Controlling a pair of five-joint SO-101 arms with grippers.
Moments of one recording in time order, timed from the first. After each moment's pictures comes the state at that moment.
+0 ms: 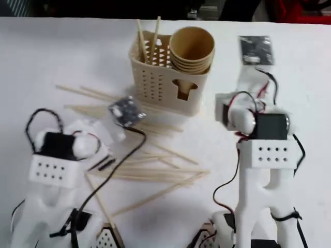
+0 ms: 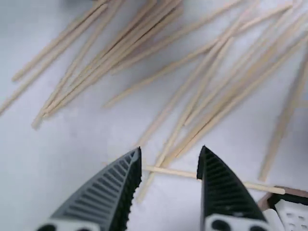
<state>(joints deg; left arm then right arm) 6.4 -43.0 37.1 88.3 -43.7 -0.2 -33.2 17.1 75.9 0.1</state>
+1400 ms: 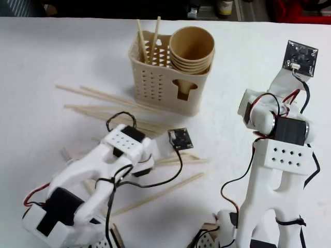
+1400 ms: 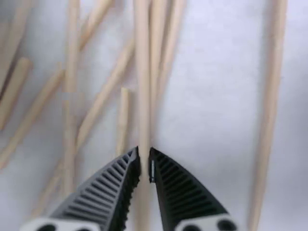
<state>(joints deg) 25.3 -5.2 45.9 59.7 -39.3 9.5 -34.2 19.3 72.0 -5.3</state>
